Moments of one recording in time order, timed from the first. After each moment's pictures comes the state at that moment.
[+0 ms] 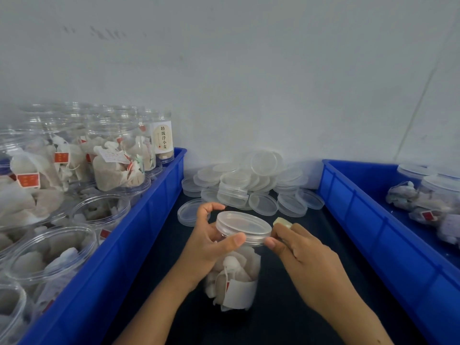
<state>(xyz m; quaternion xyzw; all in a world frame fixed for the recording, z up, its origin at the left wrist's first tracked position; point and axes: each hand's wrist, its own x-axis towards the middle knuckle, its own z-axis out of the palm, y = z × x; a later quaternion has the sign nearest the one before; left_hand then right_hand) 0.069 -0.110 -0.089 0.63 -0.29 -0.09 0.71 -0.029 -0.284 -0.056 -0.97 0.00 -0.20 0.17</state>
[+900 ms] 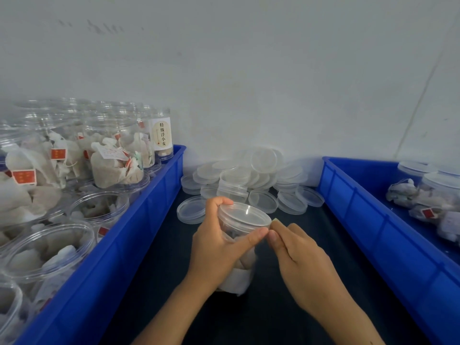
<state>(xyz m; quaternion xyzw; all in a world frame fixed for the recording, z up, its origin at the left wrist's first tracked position) 0.051 -0.131 -0.086 0.74 -0.25 0.12 0.62 -0.028 -0.272 -0.062 -0.95 0.01 -0.22 0.23</state>
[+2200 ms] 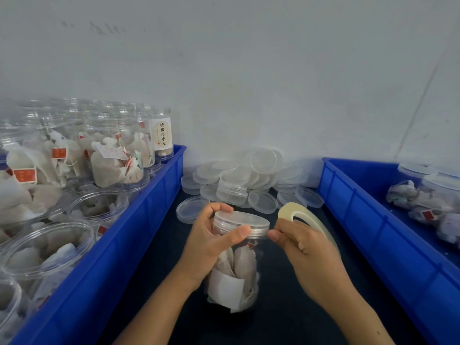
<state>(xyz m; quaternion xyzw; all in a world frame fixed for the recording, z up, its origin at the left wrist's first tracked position) 0.064 -0.119 -0.085 0.62 -0.26 -0.05 0.74 -0.026 -0.290 -0.057 -0.94 -0.01 -0.23 0.26</state>
